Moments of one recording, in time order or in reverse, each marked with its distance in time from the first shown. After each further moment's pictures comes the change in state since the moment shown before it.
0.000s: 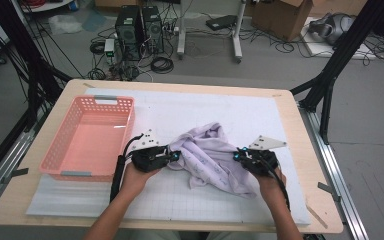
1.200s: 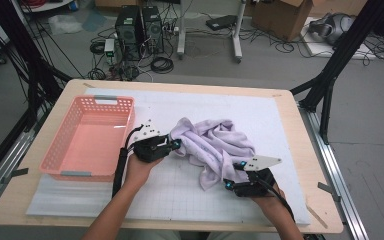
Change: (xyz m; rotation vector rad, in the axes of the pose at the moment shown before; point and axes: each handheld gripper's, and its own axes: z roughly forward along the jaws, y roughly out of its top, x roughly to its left) left arm 0.010 0.023 0.004 -0.058 0.093 0.005; right arm 0.034 -0.026 -0.003 0.057 0.212 -0.101
